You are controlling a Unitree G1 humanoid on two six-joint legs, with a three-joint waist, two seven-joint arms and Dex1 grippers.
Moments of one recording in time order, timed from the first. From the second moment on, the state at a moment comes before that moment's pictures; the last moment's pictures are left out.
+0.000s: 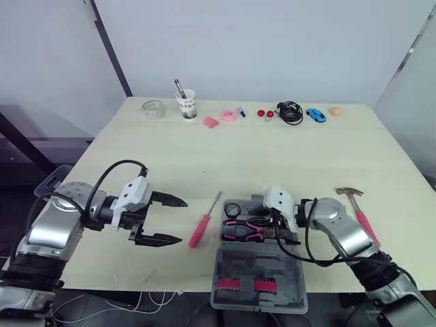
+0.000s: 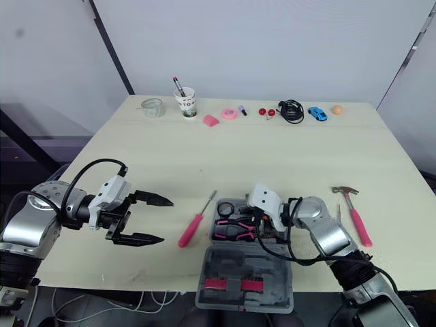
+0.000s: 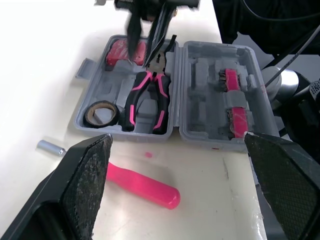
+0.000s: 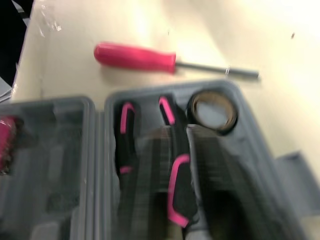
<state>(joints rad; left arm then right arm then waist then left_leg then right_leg) -0.30 0.98 -0.01 0.09 -0.49 0.10 -1.56 -0.45 -0.43 0.38 0.05 0.09 0.30 0.98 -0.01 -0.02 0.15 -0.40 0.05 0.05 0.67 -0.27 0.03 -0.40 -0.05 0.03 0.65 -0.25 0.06</state>
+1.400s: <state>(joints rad) -0.11 0.83 0.16 0.02 -0.54 0.17 -1.32 -0.24 -0.42 0.07 -0.03 0.20 0.15 0.83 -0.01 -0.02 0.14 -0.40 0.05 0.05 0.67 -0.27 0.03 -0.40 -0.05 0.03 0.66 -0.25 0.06</state>
